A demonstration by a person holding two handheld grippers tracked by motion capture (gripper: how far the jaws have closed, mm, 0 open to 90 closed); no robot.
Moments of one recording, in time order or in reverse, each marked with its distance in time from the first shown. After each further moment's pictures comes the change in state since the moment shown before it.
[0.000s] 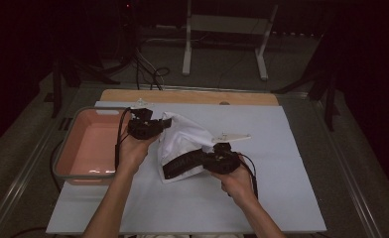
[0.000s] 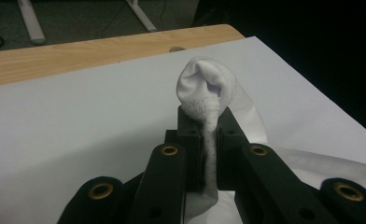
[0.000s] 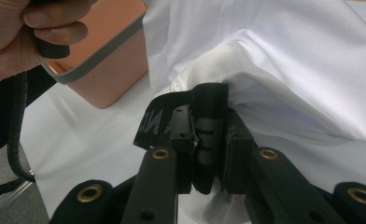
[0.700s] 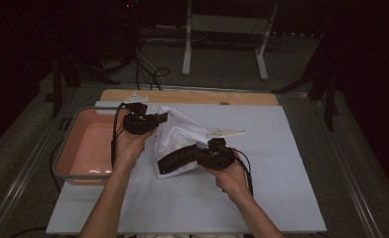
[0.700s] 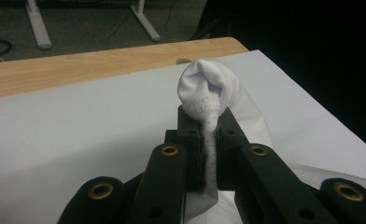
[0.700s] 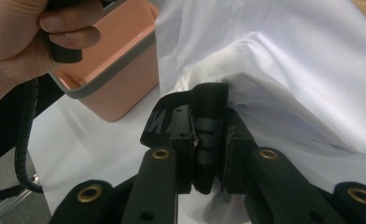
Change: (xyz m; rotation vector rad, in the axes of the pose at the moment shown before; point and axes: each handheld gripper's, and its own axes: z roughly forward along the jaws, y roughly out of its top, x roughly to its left) left arm 0.010 0.011 -0.008 -0.032 0.010 -0.026; right arm 0.010 0.015 0.007 -0.024 0.018 -0.004
